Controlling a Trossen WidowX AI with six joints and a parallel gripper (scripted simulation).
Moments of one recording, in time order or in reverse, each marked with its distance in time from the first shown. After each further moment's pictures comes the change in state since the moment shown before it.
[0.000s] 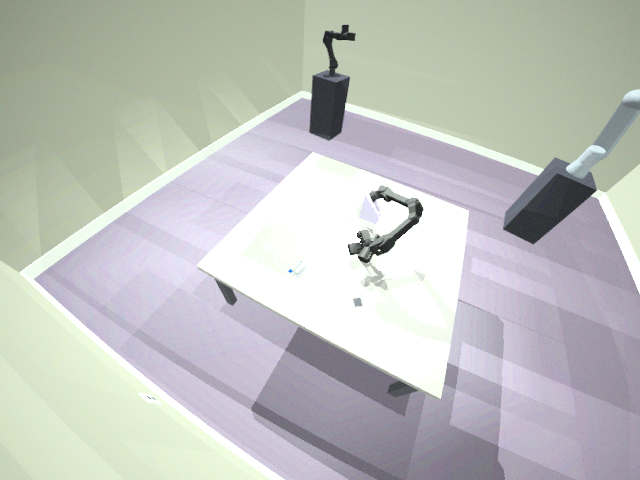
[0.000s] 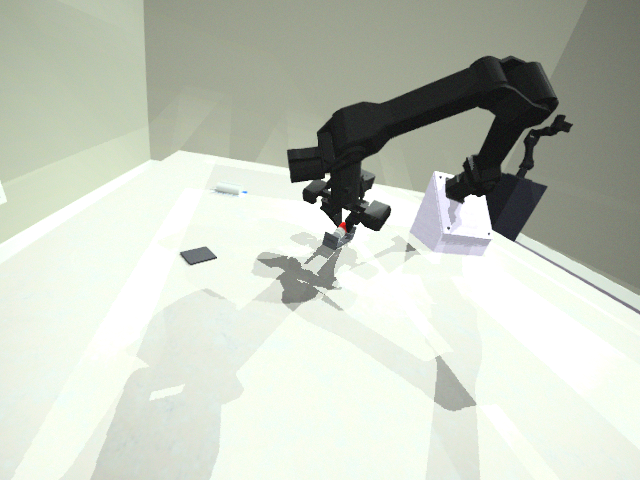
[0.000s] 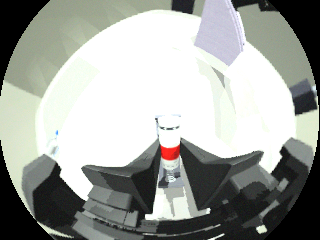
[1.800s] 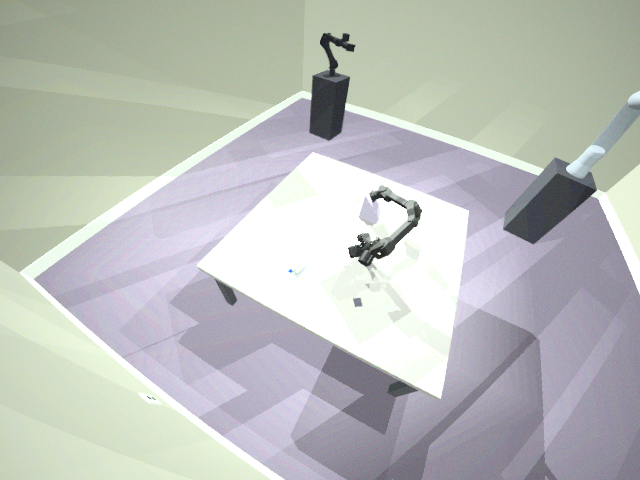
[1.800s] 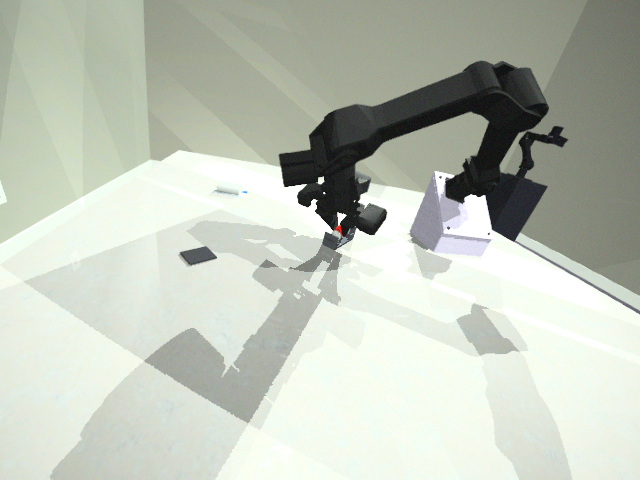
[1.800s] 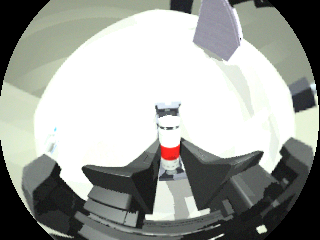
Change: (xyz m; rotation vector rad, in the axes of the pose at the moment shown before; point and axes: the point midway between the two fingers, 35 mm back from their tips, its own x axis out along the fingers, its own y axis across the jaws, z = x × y) arm -0.002 0.002 -0.016 0.006 -0.003 -0.010
